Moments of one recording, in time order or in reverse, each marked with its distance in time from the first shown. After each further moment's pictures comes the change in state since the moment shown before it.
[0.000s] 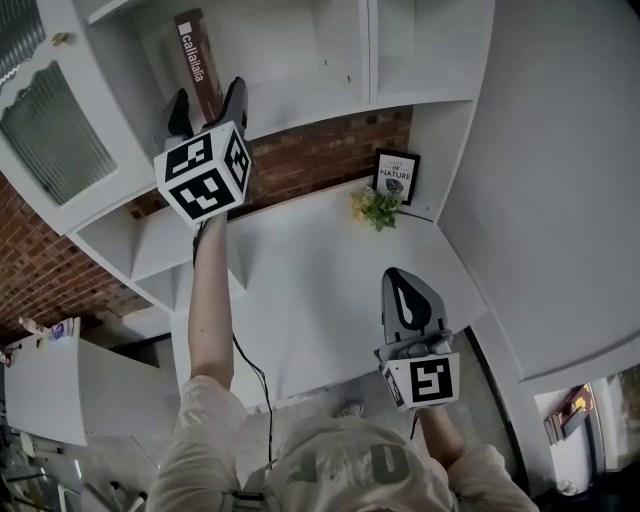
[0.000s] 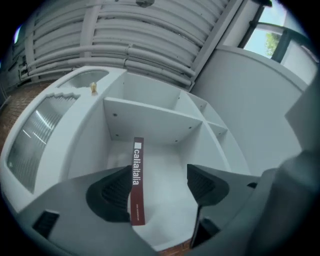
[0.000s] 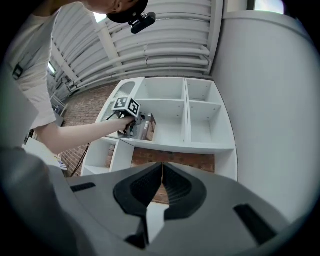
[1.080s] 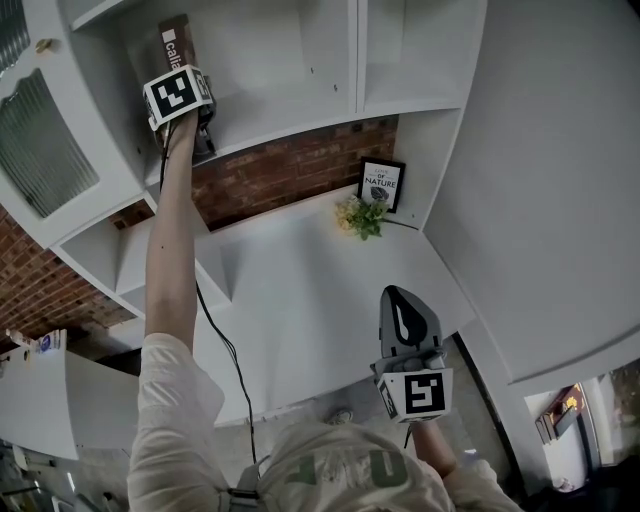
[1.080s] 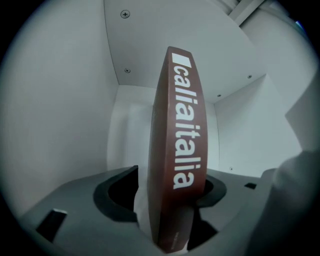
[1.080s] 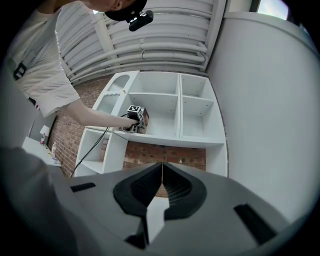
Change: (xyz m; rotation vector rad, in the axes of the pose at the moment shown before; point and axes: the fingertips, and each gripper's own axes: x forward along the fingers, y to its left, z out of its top) left arm 0.129 0.087 -0.102 -0.118 0.471 0.167; right arm -0.010 -0.016 -0.021 -0.003 0.068 -0.081
